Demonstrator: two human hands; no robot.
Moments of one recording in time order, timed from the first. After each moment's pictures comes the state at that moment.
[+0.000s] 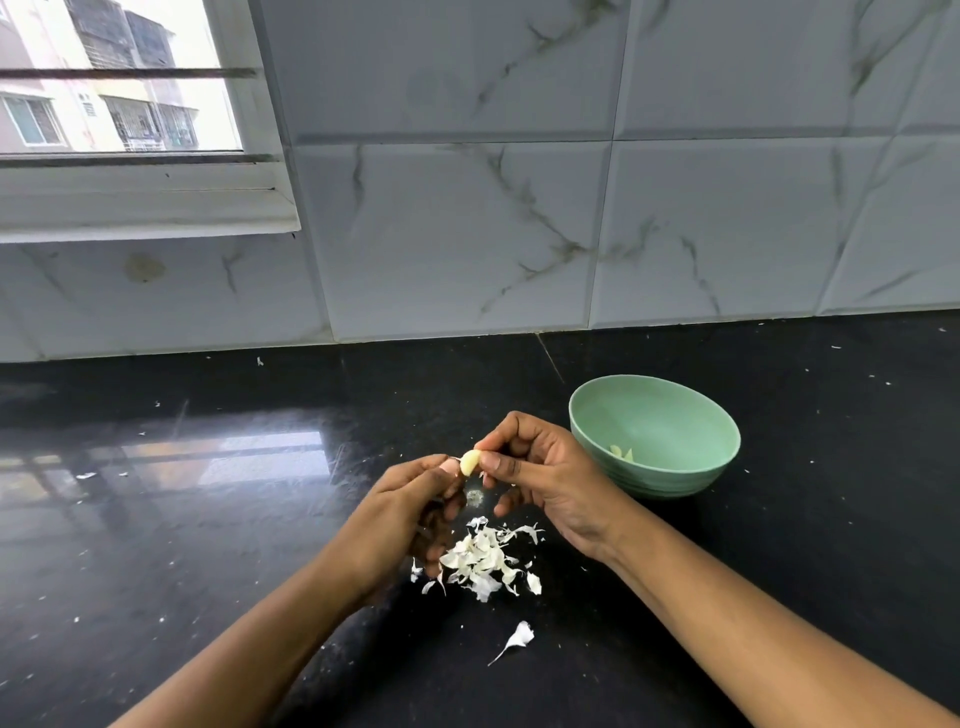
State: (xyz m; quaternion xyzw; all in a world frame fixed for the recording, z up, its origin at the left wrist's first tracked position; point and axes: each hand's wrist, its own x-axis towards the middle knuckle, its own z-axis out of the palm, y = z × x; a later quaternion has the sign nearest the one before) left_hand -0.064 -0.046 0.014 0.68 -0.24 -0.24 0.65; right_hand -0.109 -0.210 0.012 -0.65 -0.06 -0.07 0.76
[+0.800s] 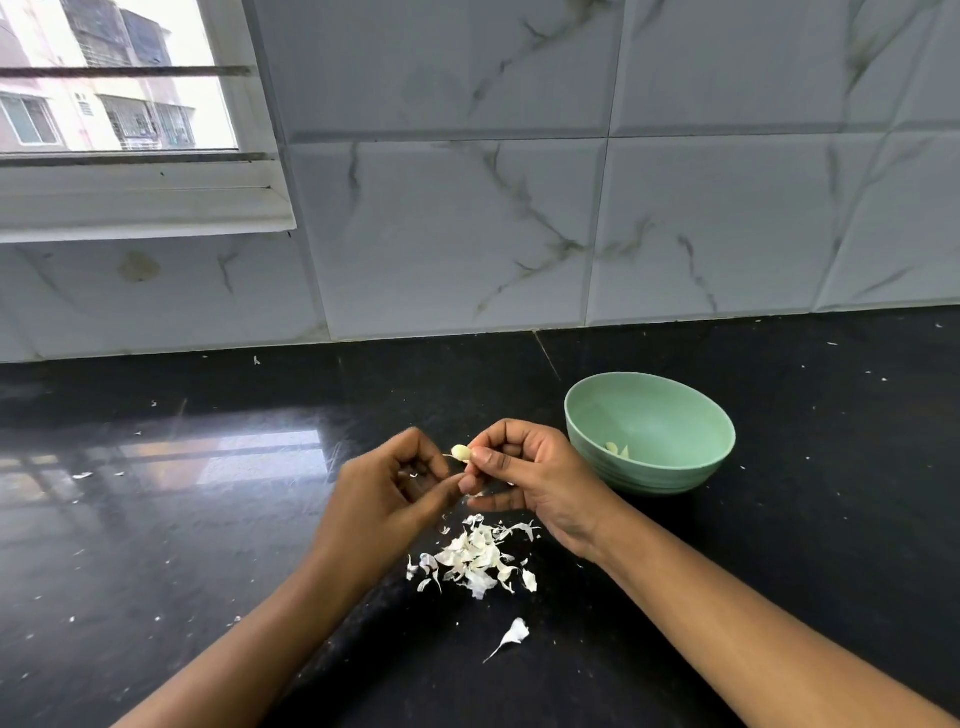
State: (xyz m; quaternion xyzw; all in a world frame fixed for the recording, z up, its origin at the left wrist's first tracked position) left_hand -0.058 -0.041 0.009 0.78 -0.35 0.06 0.52; right_hand -0.108 -0.205 0.011 -0.64 -0.03 -0.06 0.77
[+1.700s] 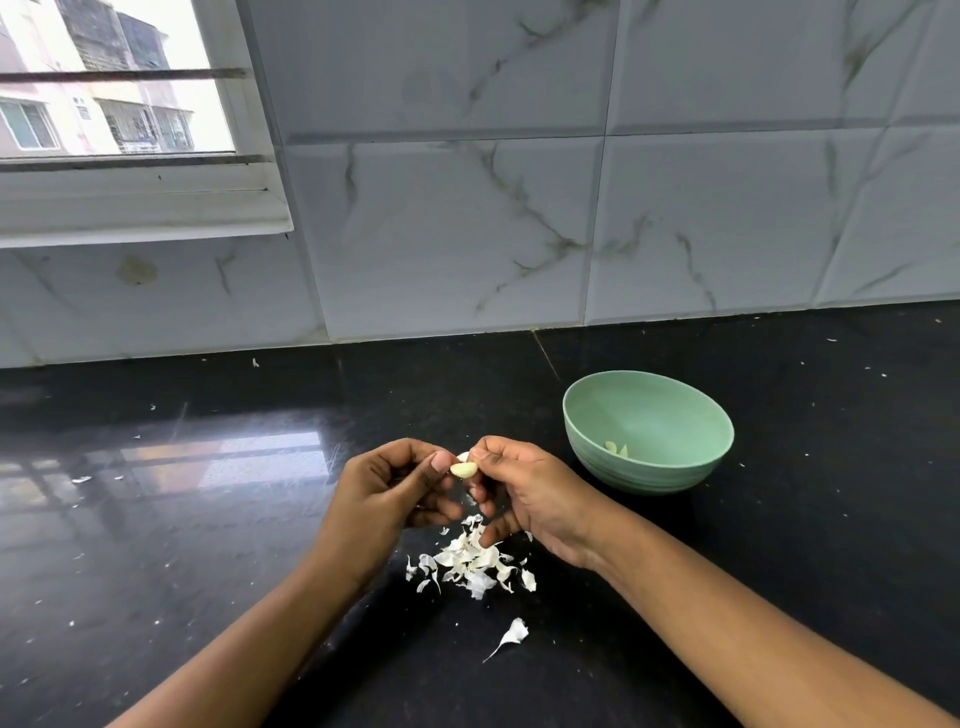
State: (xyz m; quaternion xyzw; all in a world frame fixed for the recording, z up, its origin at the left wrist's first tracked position) left_hand -0.057 -0.047 0.008 0.66 -0.25 -0.12 0.70; right_hand -0.112 -0.194 0.018 -0.67 0.02 0.03 0.74
